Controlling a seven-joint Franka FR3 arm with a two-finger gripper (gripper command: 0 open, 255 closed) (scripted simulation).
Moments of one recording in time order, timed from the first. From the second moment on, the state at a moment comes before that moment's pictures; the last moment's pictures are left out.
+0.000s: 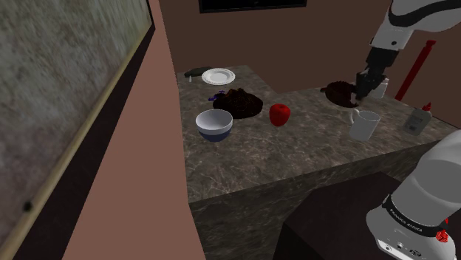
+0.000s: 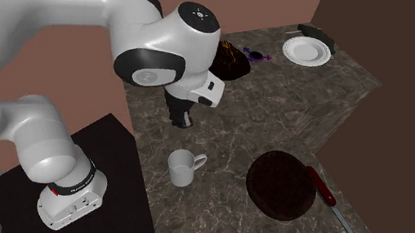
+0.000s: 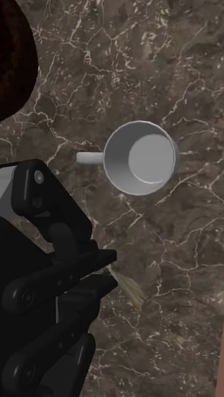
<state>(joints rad) -0.18 -0.68 -0.42 -2.49 -0.06 1.75 -0.19</state>
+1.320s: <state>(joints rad) -0.20 0.23 -0.76 -1.66 0.29 1.64 -0.70</state>
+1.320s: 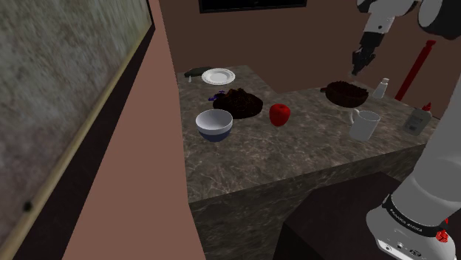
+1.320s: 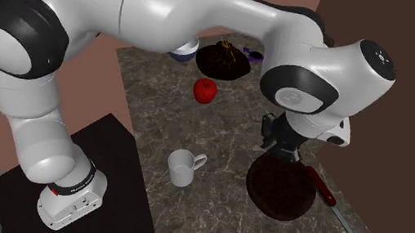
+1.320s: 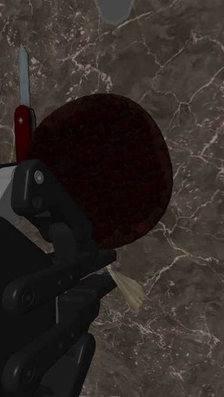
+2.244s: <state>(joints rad) -0.42 0.58 -0.71 -1.30 0.48 1.55 -0.81</state>
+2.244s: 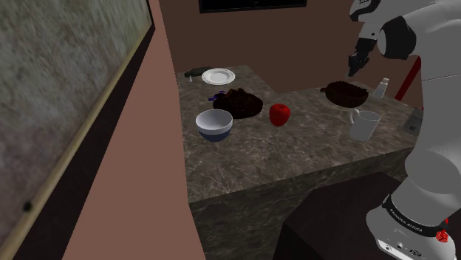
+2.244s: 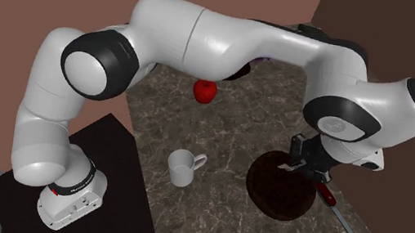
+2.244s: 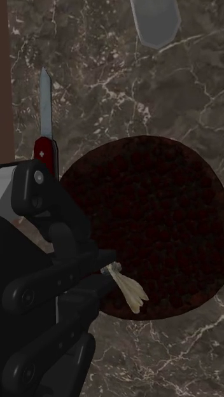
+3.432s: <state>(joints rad) -0.40 0.60 -0.70 -1.37 0.49 1.63 -0.83</state>
